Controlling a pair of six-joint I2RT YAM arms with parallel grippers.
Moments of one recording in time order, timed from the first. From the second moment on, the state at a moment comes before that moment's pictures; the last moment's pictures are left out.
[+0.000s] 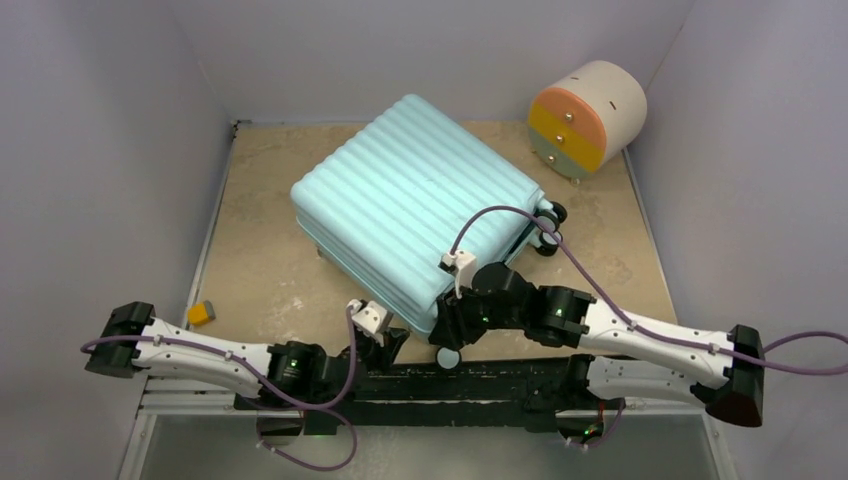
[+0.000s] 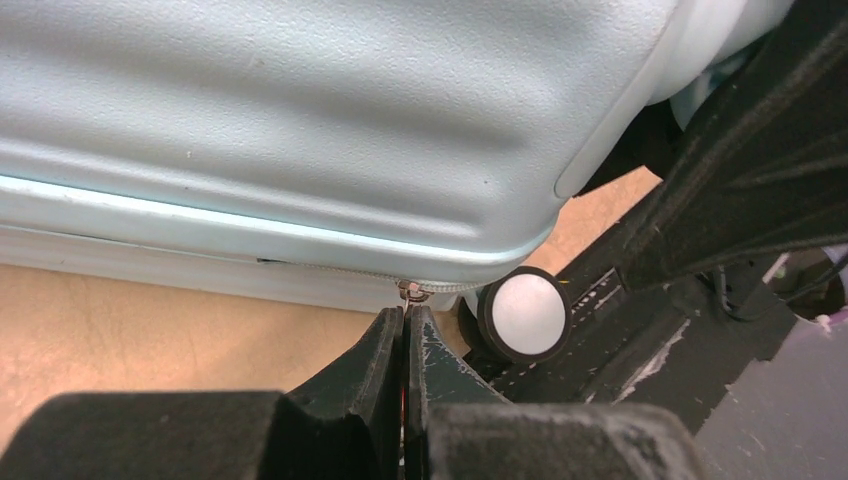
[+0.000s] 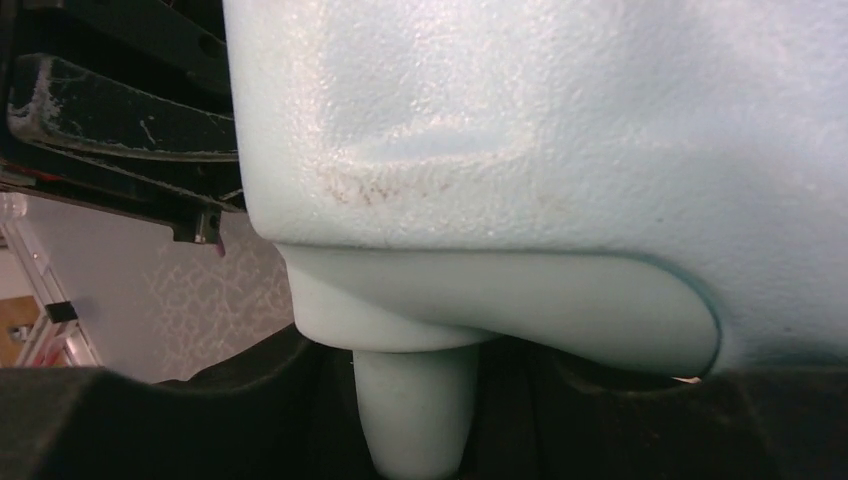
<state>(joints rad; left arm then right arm) -1.68 0.78 0.34 0.02 -0.90 -0.60 1.13 0.98 0.80 -0.51 -0.12 0.56</state>
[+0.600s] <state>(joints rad) -1.68 0.67 0.33 -0.39 -1.33 -0.92 1.19 1.39 1.04 -0.30 0.07 0.59</state>
